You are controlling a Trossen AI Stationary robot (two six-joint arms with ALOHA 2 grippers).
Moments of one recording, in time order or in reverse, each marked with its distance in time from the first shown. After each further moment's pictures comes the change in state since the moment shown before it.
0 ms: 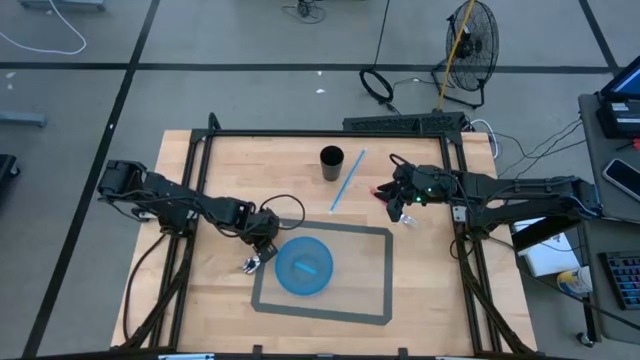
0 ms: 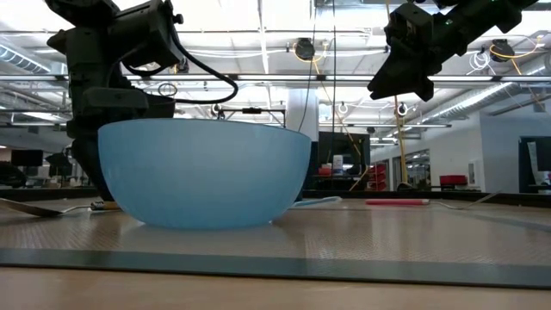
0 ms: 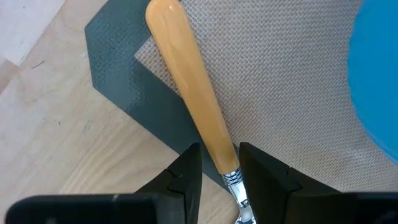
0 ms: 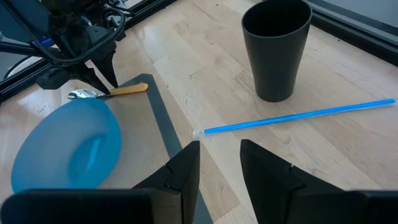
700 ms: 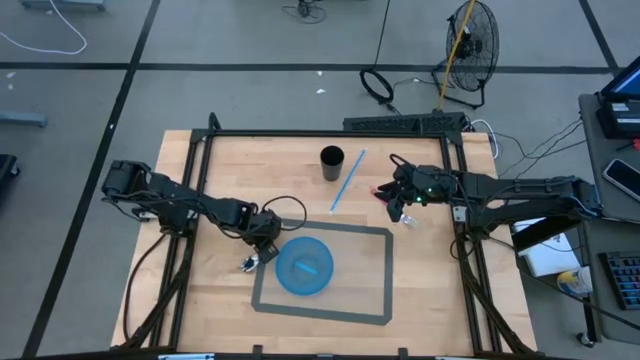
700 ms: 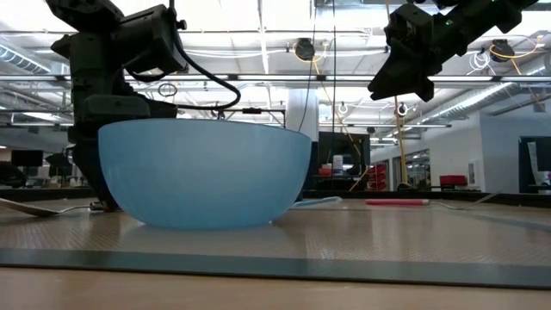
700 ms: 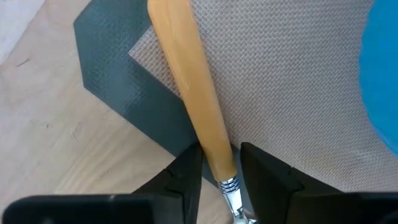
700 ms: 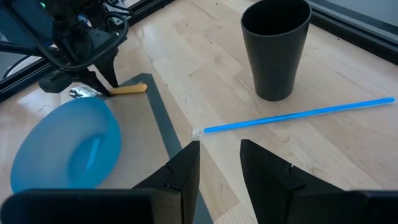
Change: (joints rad) left arm -0.006 0.077 -0.008 0.028 0.026 -0.008; right arm 0.000 0.000 0.000 -0.003 0.000 0.003
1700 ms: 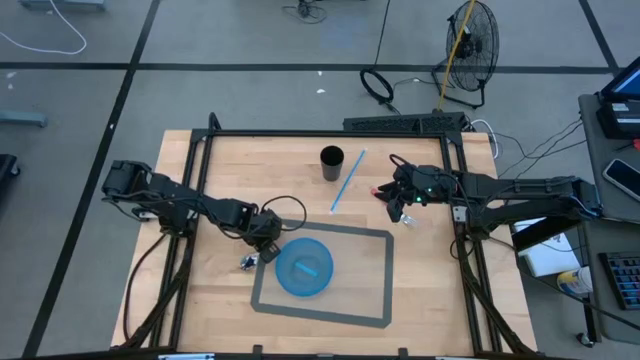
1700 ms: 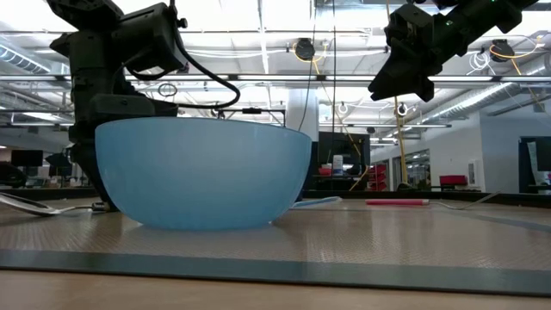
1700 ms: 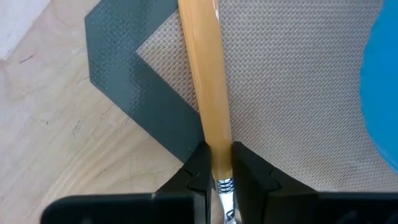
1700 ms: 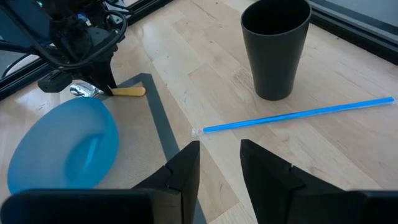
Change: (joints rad) left arm -0.003 0.005 0.006 0.002 -0.035 -0.035; right arm 0.000 0.000 0.000 -0.003 0.000 -0.003
